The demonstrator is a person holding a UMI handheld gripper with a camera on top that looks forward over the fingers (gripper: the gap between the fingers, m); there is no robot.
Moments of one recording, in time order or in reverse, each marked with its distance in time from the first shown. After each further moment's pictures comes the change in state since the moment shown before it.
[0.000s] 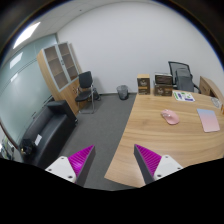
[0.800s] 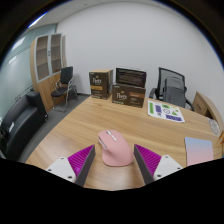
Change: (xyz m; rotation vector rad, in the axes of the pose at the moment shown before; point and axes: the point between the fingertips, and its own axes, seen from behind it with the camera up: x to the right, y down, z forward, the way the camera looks) arm 0.324 -0.071 0.195 0.041 0.156 -0.189
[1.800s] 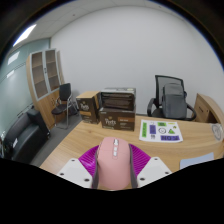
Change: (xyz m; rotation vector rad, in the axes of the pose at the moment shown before) arm 0.055 -0.094 0.027 0.120 -0.048 0.095
